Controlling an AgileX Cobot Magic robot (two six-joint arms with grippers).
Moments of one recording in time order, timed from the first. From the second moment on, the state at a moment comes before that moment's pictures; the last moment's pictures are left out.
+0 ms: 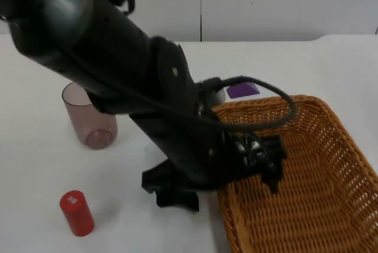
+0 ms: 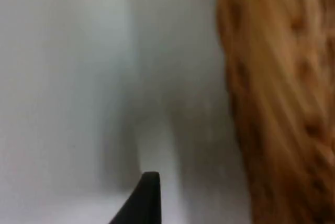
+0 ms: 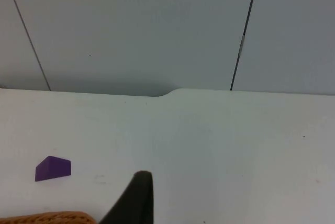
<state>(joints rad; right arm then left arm) 0.07 0.94 -1.01 -0.15 0.61 0.11 -0.77 2.02 -1.02 -0.58 0.28 -0.28</state>
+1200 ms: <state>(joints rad) 0.07 0.94 -1.01 -0.18 0.61 0.08 -0.77 2.07 -1.06 -0.73 0.33 -0.31</state>
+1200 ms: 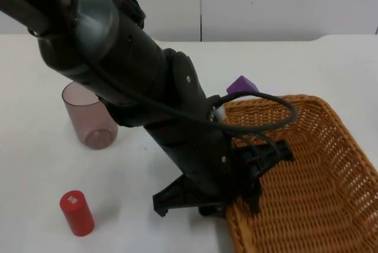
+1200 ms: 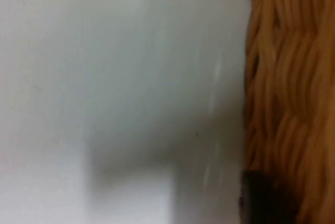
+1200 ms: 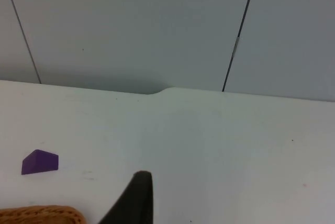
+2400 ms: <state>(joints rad) 0.07 0.94 -1.01 -0.17 0.60 0.08 -0.43 1.78 -1.18 -0.47 0.70 -0.29</state>
